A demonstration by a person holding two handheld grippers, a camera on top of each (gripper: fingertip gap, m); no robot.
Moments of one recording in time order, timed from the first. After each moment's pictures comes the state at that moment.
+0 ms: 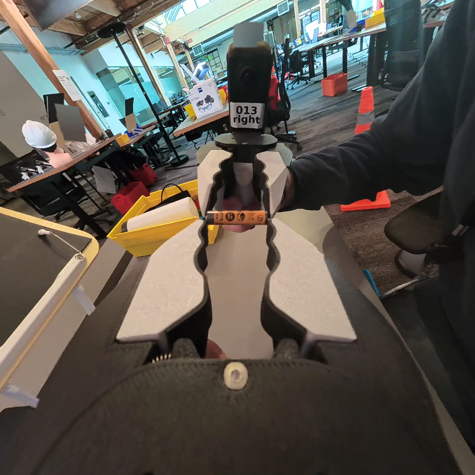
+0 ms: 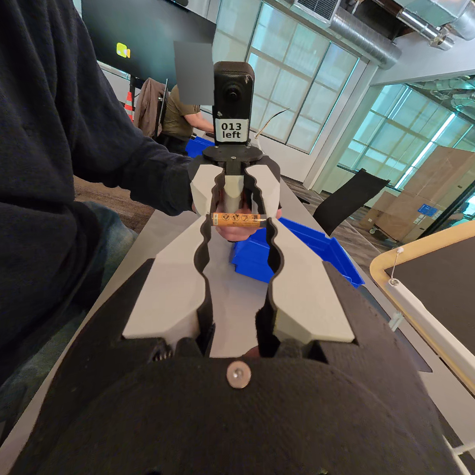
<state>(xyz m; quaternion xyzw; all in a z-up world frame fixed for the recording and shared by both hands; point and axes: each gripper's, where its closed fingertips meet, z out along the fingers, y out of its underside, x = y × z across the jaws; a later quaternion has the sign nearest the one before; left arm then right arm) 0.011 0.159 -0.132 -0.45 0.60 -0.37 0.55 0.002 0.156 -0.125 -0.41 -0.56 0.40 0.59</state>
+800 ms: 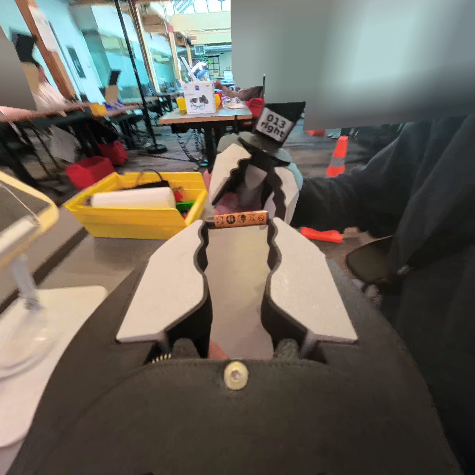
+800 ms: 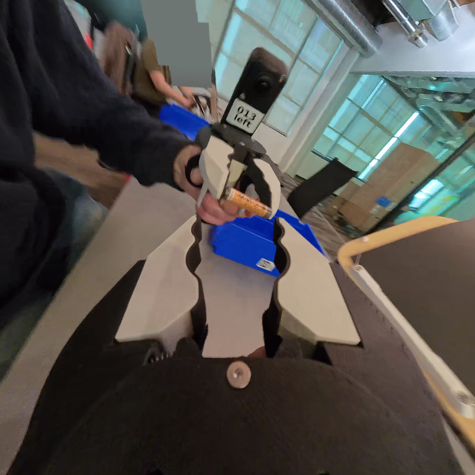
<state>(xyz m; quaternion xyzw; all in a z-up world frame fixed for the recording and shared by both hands) 0.003 0.166 -0.128 -0.51 0.53 -0.47 0.49 0.005 0.159 -0.133 -0.43 -0.58 0.30 0.62</state>
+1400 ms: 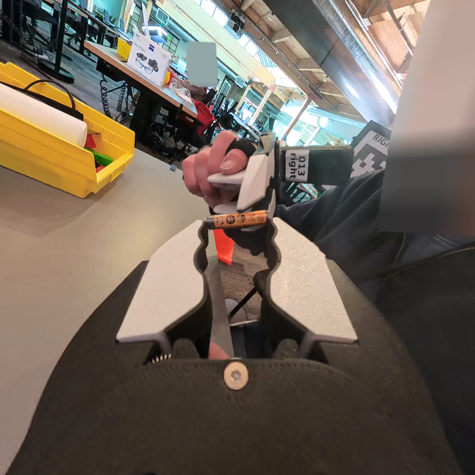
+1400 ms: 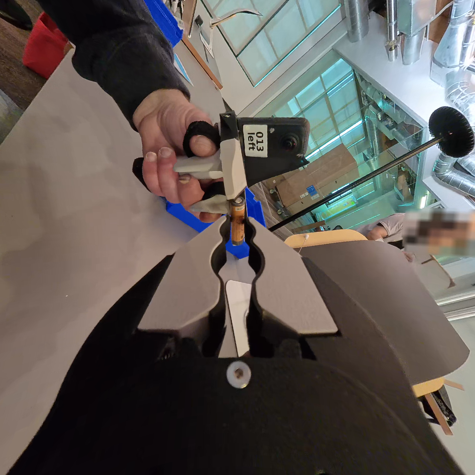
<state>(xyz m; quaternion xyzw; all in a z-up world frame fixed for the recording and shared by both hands) 0.005 0.153 -0.148 -0.58 0.40 -0.66 0.28 -0.007 0.155 -0.142 -0.39 -0.64 0.08 0.66</state>
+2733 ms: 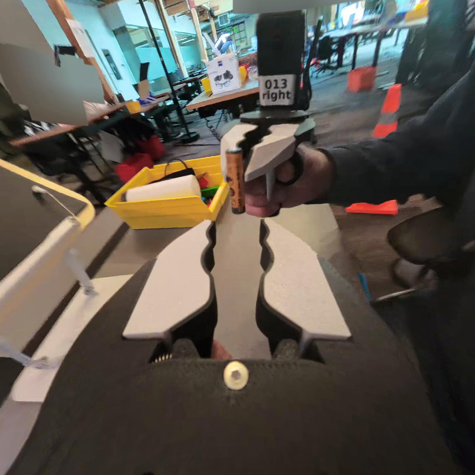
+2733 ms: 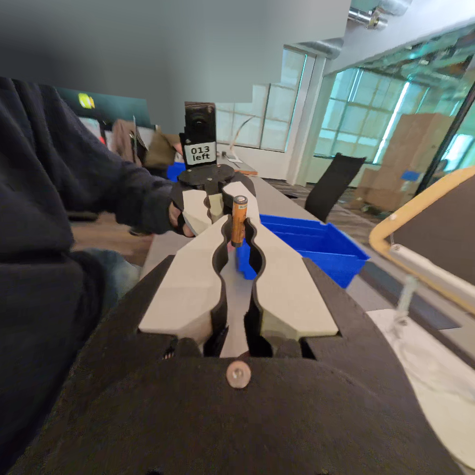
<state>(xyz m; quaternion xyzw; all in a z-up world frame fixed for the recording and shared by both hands) 0.009 0.161 -0.147 -0.52 0.56 -0.36 0.54 0.013 0.157 -0.117 -0.48 -0.46 0.45 0.60</state>
